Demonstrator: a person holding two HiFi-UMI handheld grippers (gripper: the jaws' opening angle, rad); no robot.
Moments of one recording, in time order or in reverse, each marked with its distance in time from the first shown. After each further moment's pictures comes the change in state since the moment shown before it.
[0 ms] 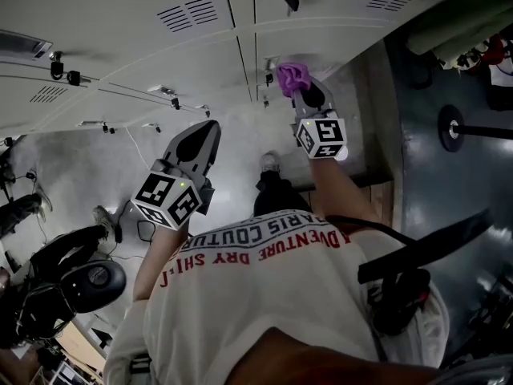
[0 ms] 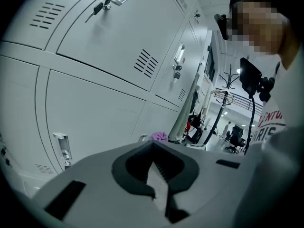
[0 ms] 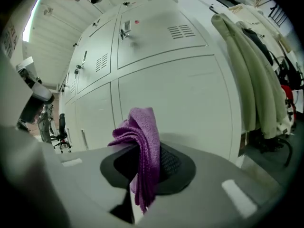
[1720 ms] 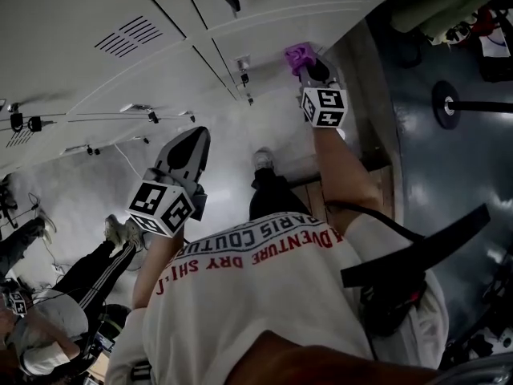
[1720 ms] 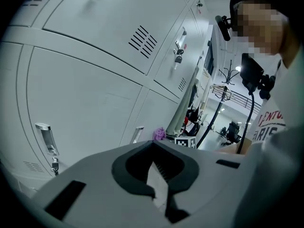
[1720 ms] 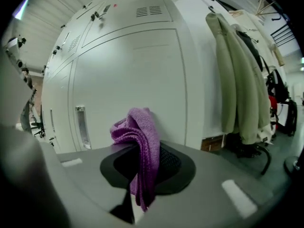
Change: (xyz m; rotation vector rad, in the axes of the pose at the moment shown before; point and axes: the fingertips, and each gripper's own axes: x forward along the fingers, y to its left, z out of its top) left arm 0.041 -0.004 -0.024 0.005 0.069 -0.036; right arm 0.019 -0.126 -0.037 -0.066 0.084 -0.187
